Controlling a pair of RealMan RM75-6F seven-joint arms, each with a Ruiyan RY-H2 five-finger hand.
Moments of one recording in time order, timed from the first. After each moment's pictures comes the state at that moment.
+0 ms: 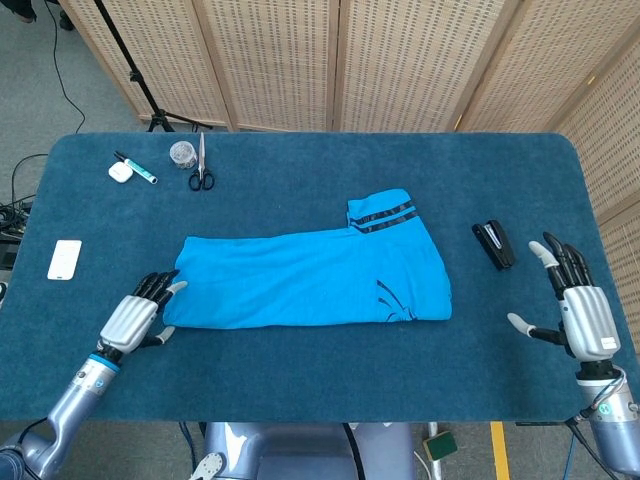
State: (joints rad) left arm -0.40 -1.61 0.05 -0.97 1.61 1.22 -0.34; right arm 0.24 -1.13 0.12 -1.57 -1.51 1.49 0.32
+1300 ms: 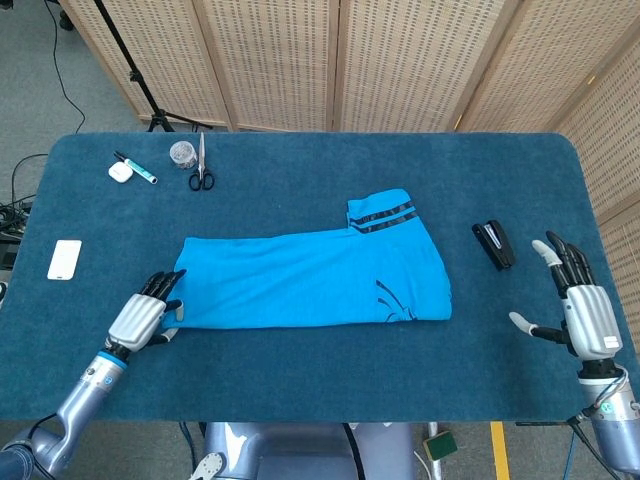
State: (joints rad) left arm -0.42 -1.63 0.05 -0.94 1.60 1.21 -0.29; right arm 0.23 -1.13 0.14 -1.57 -1.51 1.48 0.35
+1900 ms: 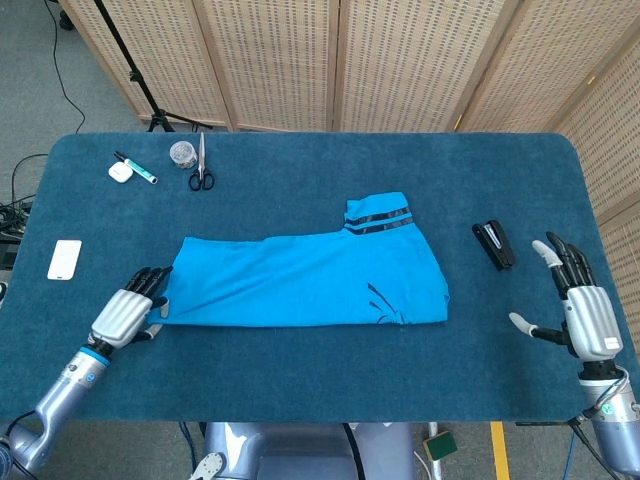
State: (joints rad) left arm -0.43 -1.56 0.08 -0.91 1.63 1.21 -0.30; right arm 0.22 -1.13 0.14 -1.57 -1.52 1.48 0.35
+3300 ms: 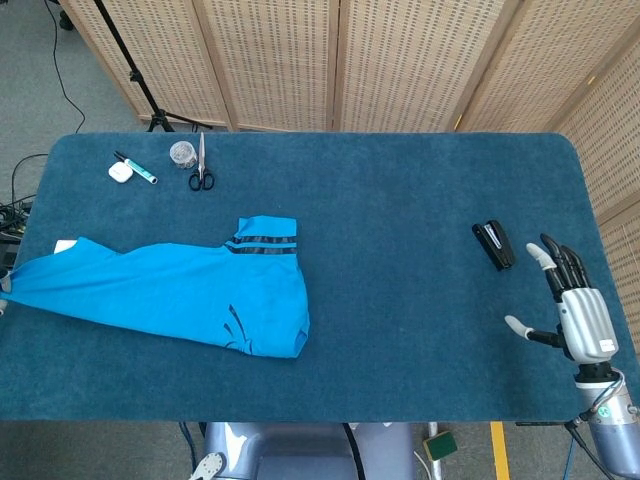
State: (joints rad) left arm -0.34 -1.51 0.05 -0.31 1.49 1.00 -0.58; right arm 0.22 -1.13 0.14 -1.59 -1.54 1.48 0.33
